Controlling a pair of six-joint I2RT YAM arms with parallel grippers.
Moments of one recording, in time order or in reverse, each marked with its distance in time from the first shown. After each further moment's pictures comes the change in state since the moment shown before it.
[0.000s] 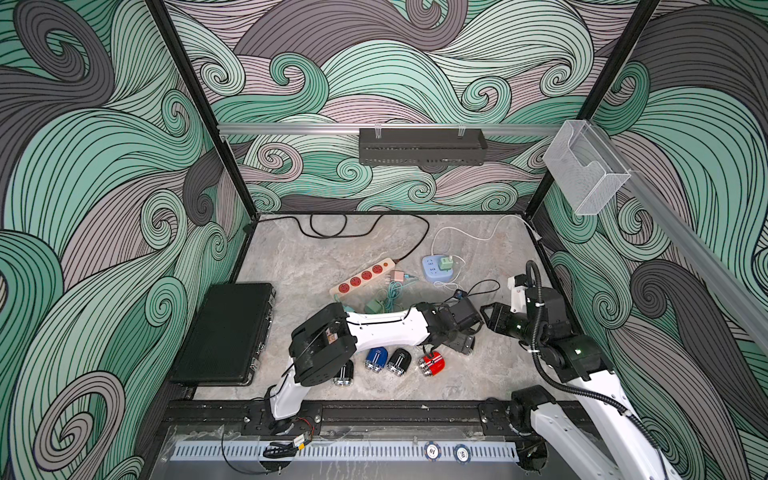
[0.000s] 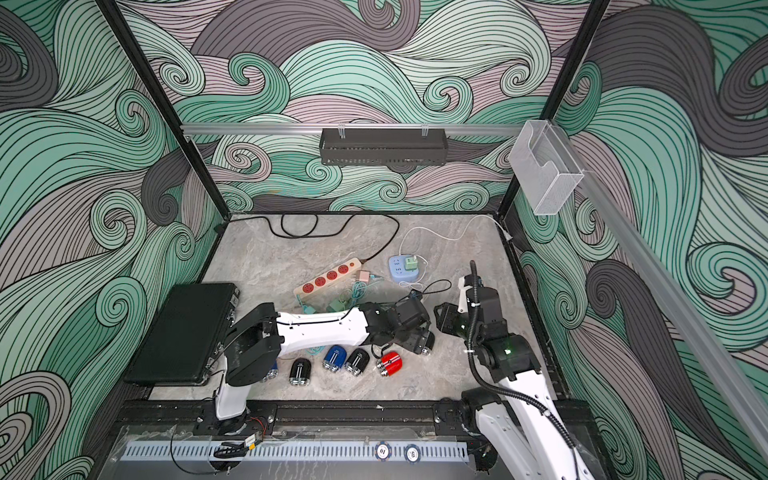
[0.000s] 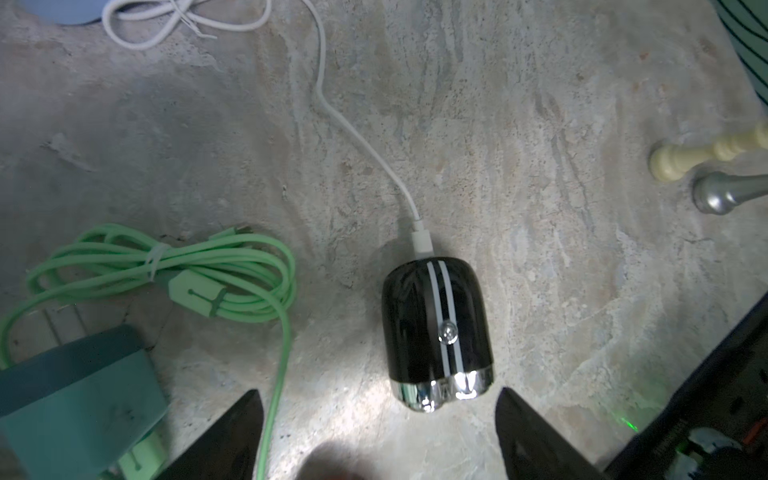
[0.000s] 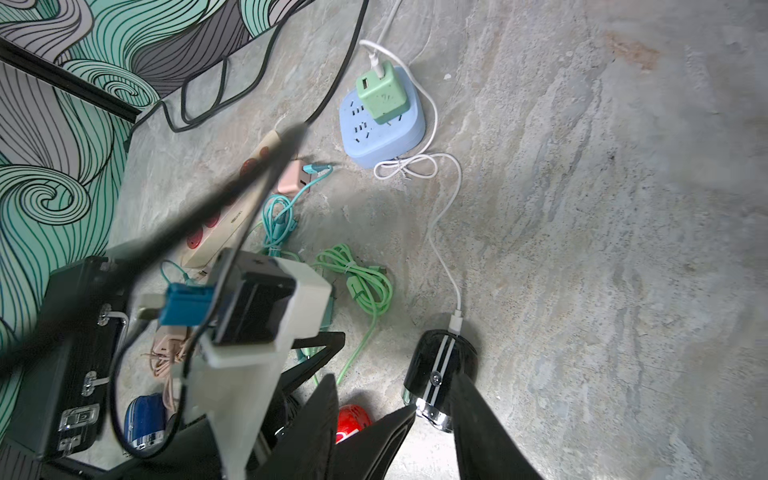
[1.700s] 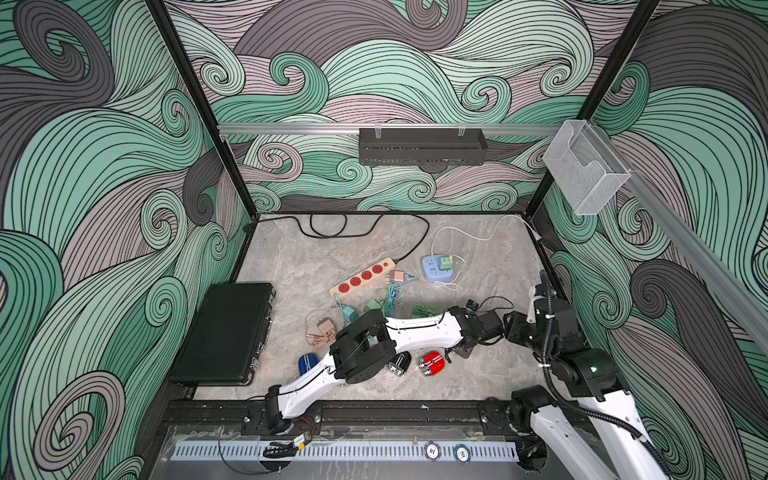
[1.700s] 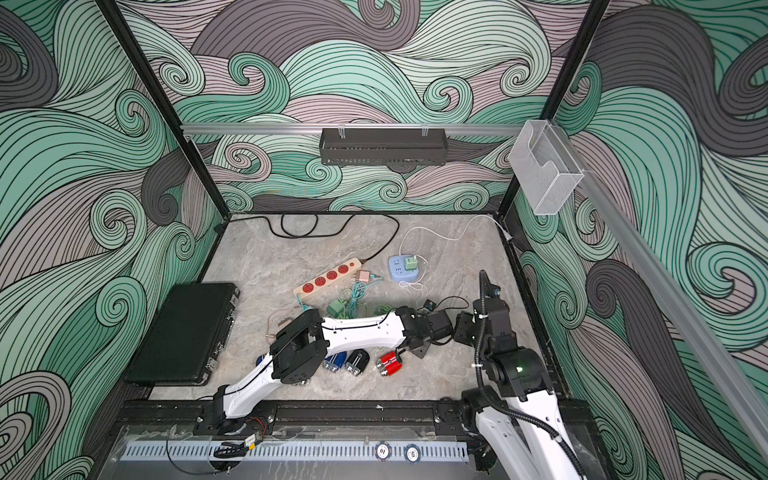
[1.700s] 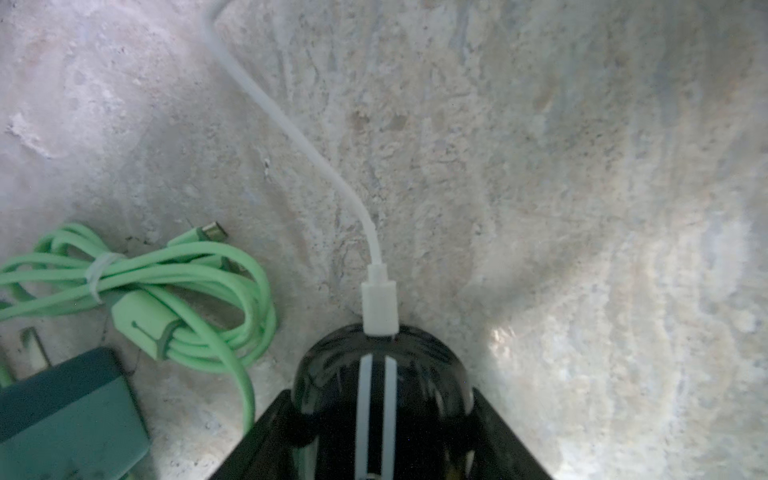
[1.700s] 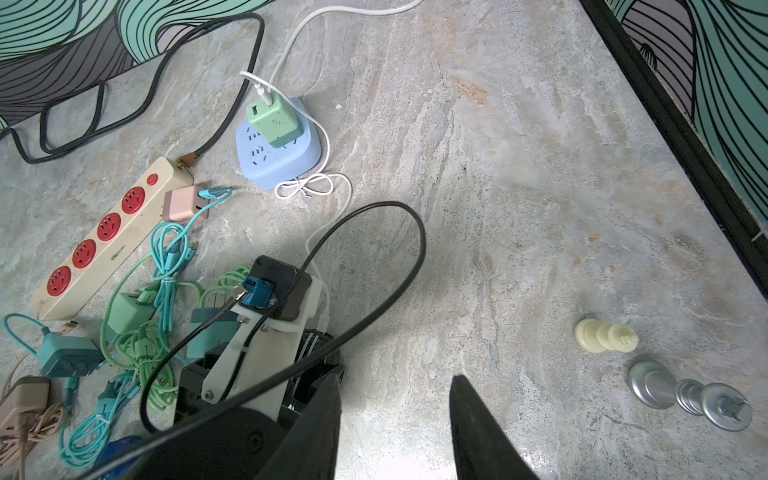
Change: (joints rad) left arm -0.054 0.315 0.399 -0.377 -0.155 0.040; right arm -0.007 -0.102 0.017 -0.150 0.245 -0.017
